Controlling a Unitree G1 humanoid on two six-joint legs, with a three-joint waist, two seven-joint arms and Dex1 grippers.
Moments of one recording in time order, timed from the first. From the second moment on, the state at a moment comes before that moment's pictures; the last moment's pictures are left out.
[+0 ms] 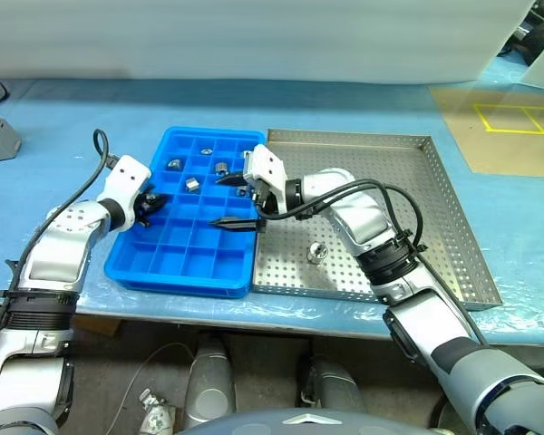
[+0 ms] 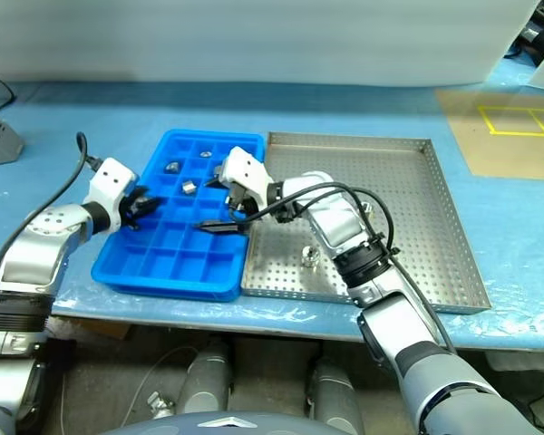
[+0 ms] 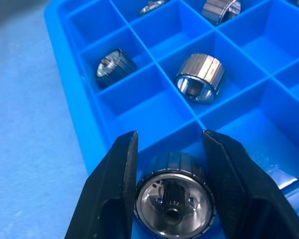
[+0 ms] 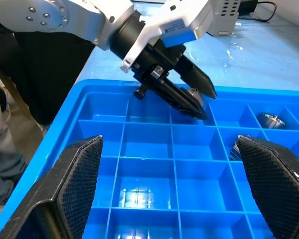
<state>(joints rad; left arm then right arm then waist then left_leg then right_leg) -0.44 0.66 0.05 0.11 -0.11 0.52 -0.64 -0.85 -0.22 0.37 0.20 0.18 0.38 1.01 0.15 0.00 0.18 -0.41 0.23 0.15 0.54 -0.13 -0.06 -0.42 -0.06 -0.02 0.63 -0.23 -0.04</state>
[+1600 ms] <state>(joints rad) -0.84 0.36 -0.36 0.31 -0.18 0.30 -1.18 -0.34 -0.67 0.00 -0.30 0.18 0.67 0.78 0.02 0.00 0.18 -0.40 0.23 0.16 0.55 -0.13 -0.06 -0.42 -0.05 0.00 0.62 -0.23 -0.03</state>
